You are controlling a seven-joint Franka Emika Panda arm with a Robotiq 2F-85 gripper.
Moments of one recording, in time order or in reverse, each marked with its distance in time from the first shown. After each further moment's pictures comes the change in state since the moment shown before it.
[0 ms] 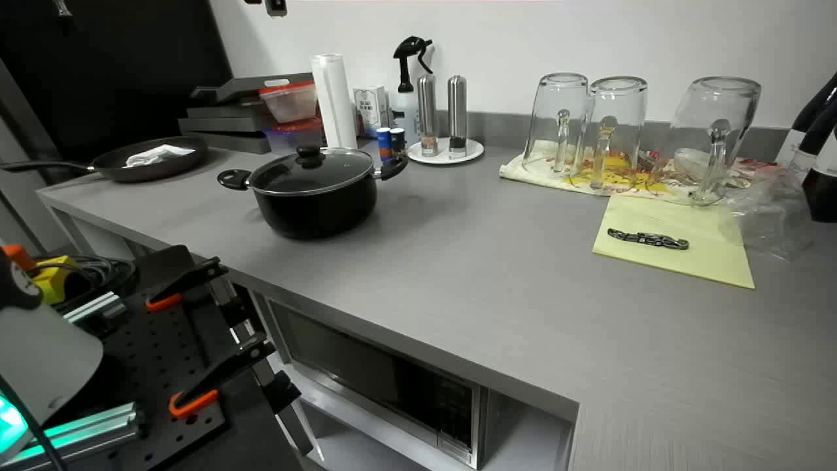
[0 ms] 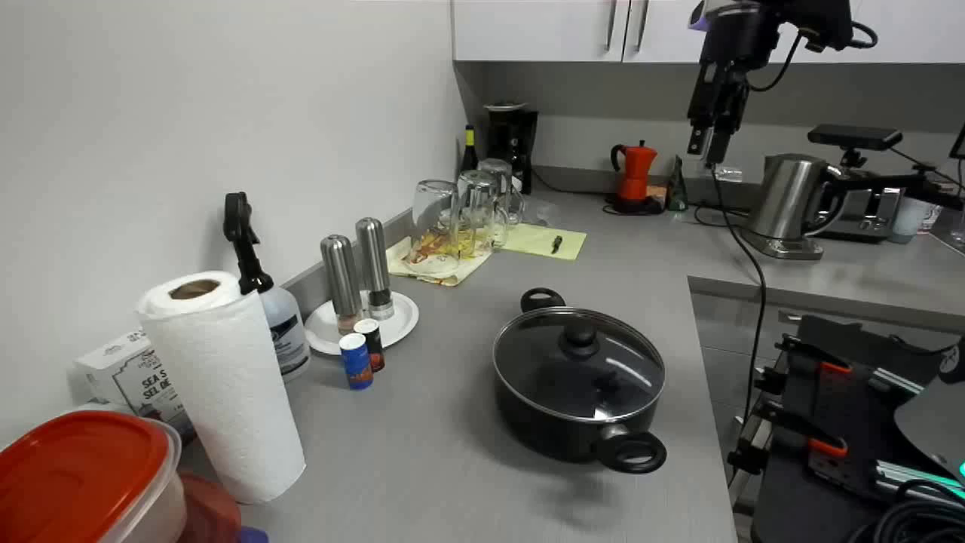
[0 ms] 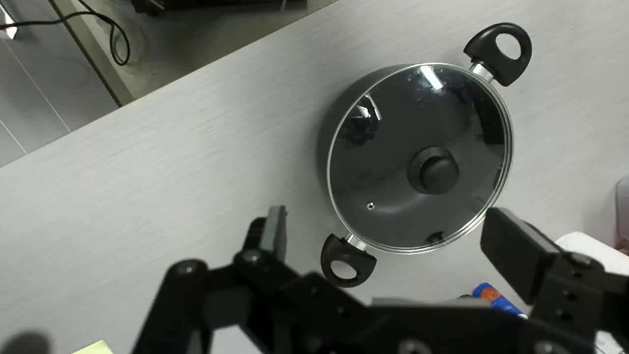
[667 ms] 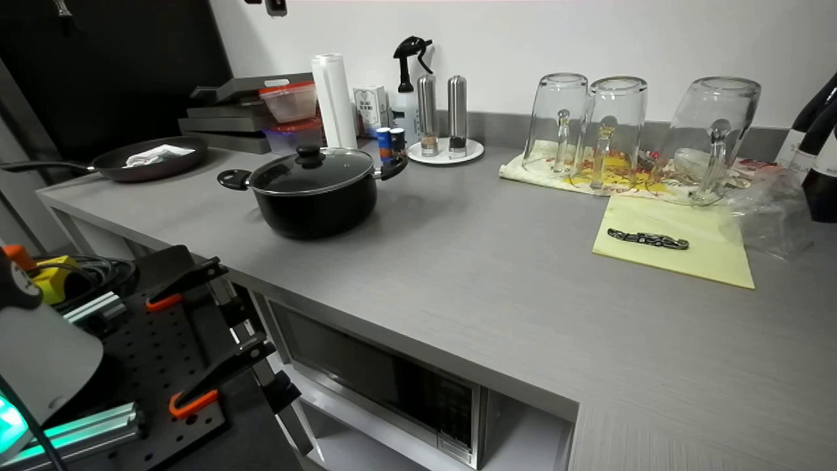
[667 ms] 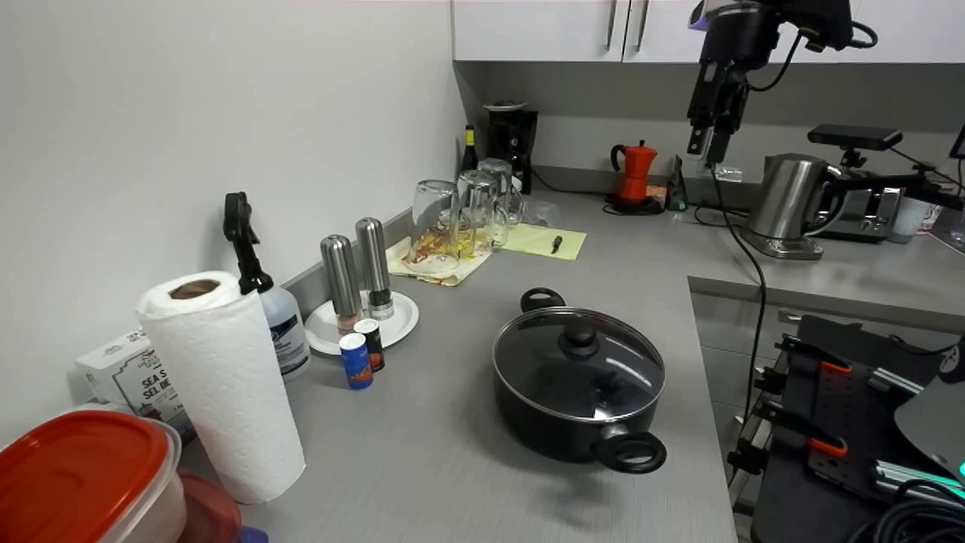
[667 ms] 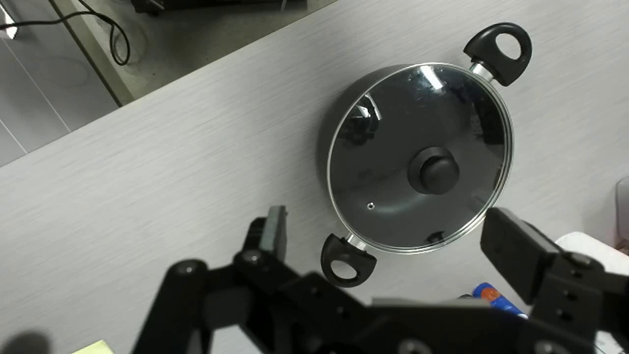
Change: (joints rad) arm 0.000 0.000 0.000 0.000 0.000 0.000 0.000
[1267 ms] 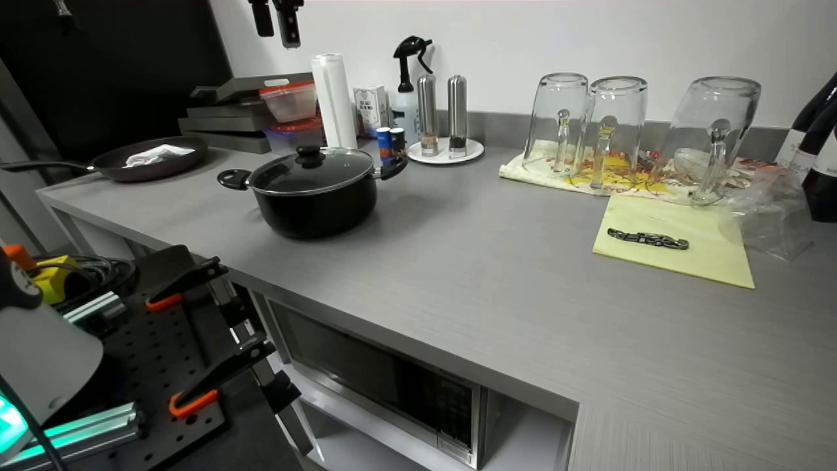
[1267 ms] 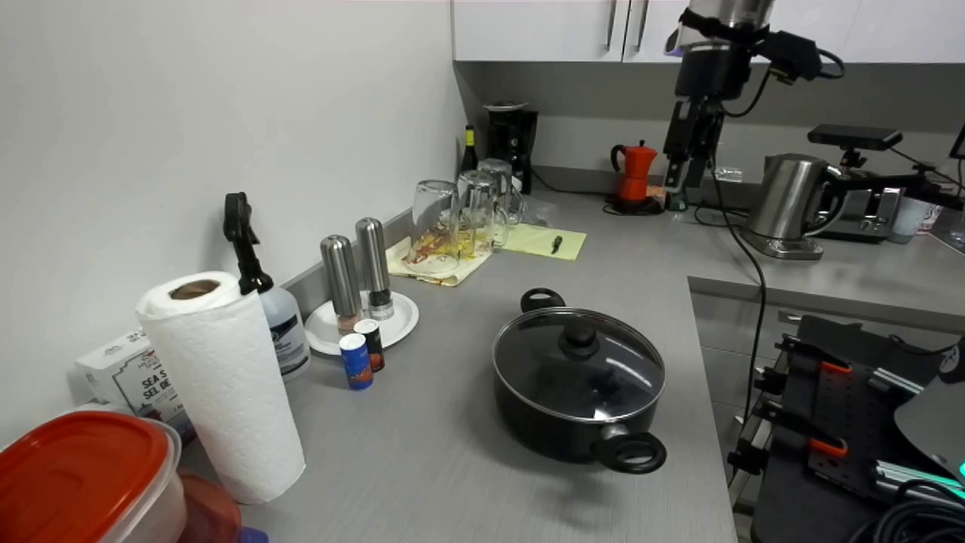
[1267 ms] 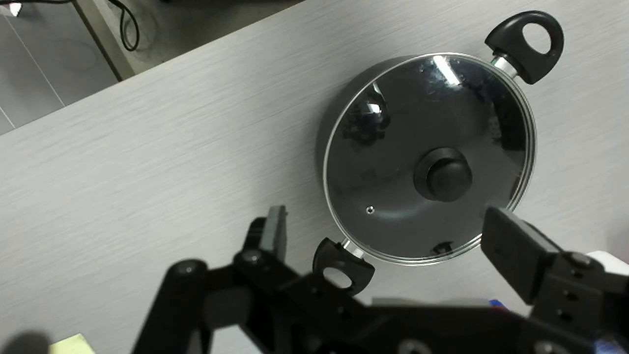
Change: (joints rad) arm 0.001 0.088 0.076 -0.024 -0.008 0.121 0.012
